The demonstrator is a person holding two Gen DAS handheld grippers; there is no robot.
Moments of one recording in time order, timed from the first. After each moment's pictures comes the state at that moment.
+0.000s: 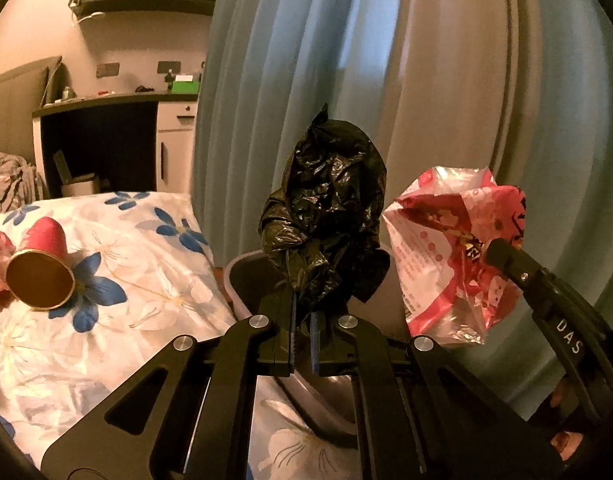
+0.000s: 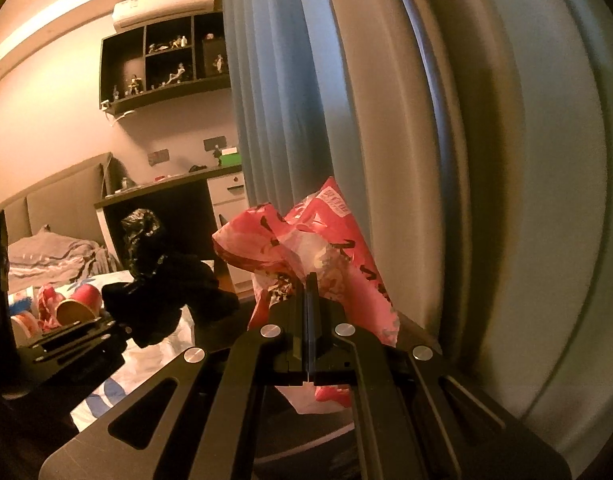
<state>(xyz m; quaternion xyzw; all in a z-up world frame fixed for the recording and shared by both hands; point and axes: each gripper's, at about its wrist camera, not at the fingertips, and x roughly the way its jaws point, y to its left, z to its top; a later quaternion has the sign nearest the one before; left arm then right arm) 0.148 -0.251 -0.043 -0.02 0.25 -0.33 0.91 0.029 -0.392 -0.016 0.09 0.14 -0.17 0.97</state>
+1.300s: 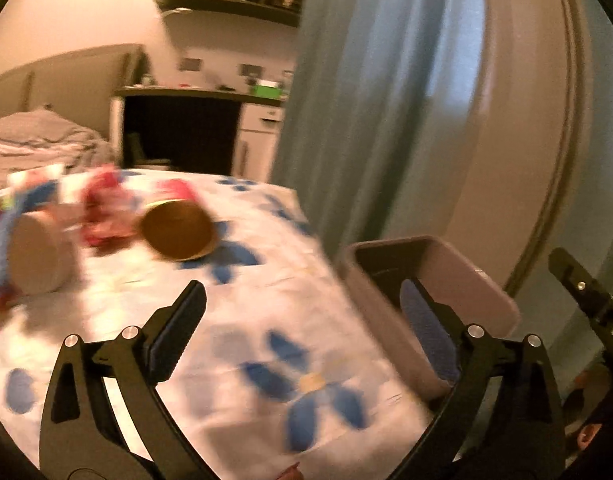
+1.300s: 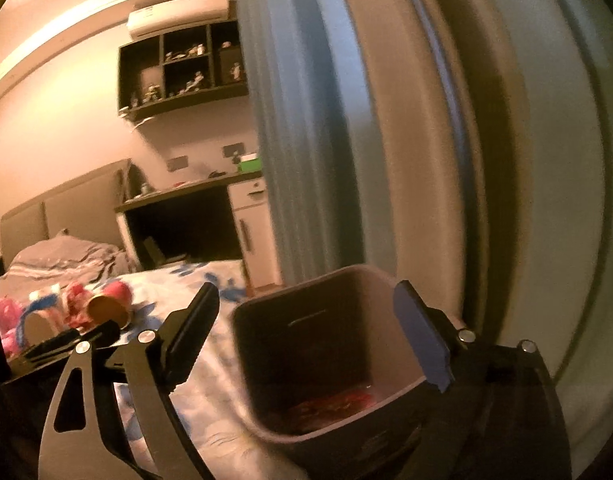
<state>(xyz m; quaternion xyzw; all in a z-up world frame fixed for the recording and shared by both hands) 0.125 -0.140 -0.054 -0.06 0.25 -0.19 0.95 0.007 -0.354 -0.012 0.10 0.13 -0.13 0.98</state>
